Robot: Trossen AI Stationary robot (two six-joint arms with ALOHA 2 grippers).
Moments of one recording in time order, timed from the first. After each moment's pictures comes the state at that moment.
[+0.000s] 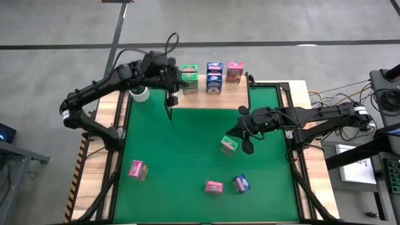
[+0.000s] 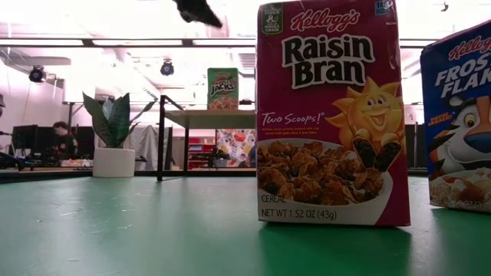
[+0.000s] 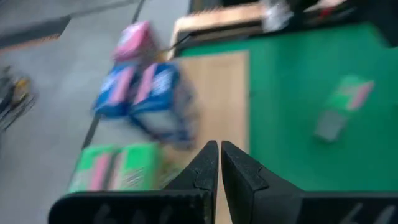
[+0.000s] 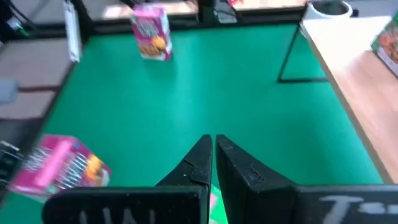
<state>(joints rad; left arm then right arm) 0.39 1.42 1.62 -0.79 0.08 0.39 0.08 1.13 0.98 -0.35 -0.01 0.10</state>
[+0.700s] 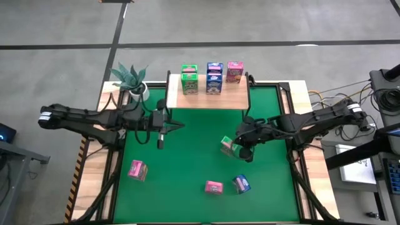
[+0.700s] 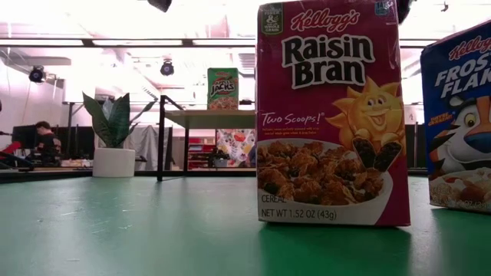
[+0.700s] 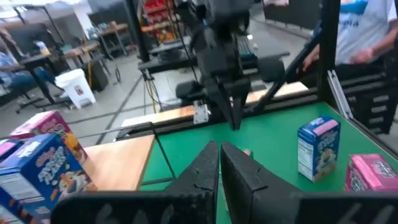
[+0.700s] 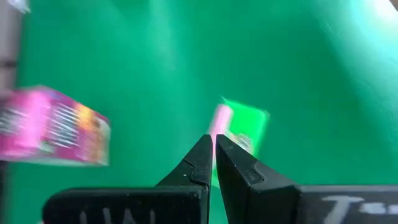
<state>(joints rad) -0.07 0.99 0.82 0.05 -0.09 0.21 0.19 1.22 1.03 -0.66 0.14 0.41</state>
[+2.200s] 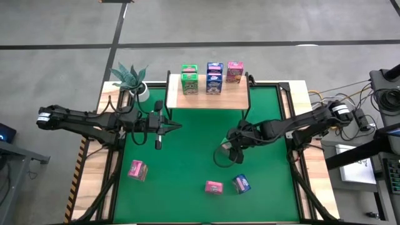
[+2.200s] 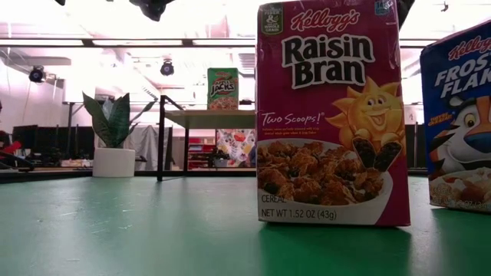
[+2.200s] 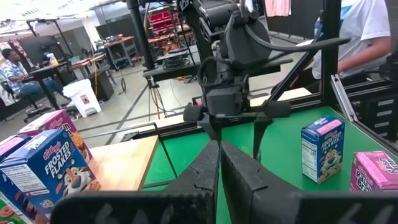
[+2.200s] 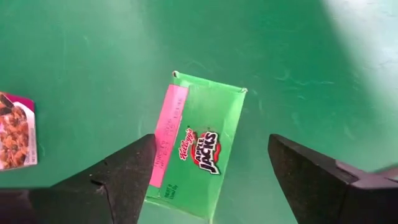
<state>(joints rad) -0.06 0.93 0.70 0.16 -0.10 0.23 0.18 1.43 1.06 -0.70 0.21 0.46</state>
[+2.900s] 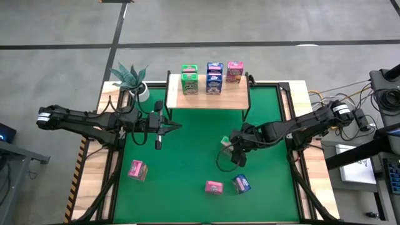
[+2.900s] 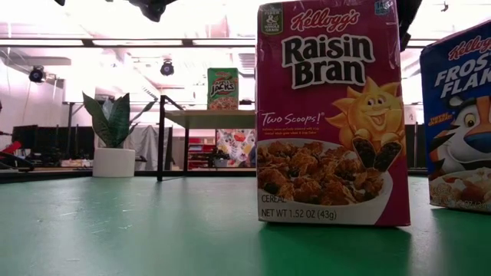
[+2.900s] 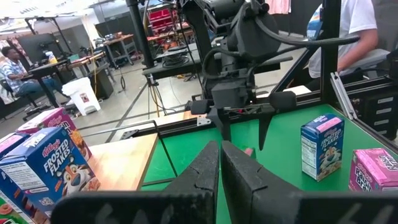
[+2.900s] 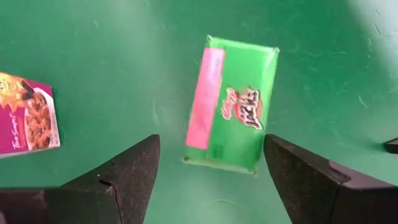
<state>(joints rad) -0.06 0.93 0.70 0.15 -0.10 0.23 0.23 1.42 1.08 -0.77 0.18 0.57</state>
